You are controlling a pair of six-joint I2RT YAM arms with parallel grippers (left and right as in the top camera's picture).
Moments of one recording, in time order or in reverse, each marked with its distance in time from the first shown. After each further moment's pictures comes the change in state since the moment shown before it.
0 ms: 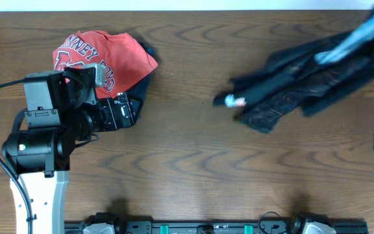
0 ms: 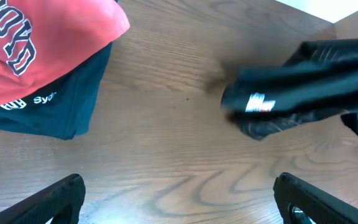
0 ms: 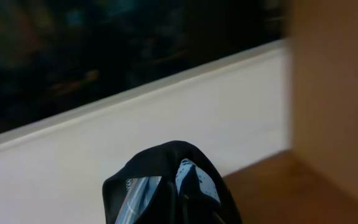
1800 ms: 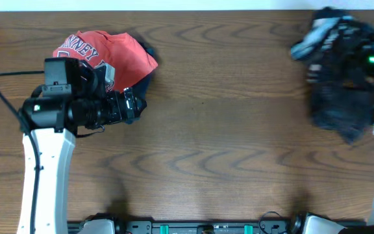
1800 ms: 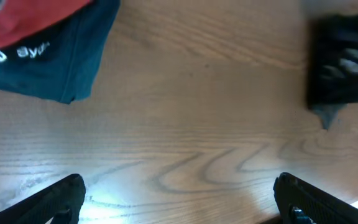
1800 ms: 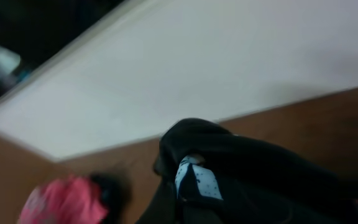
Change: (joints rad) left arm 0.000 0.182 -0.002 -0.055 0.000 0.000; right arm 0.003 0.291 0.001 -0.053 -0.744 0.167
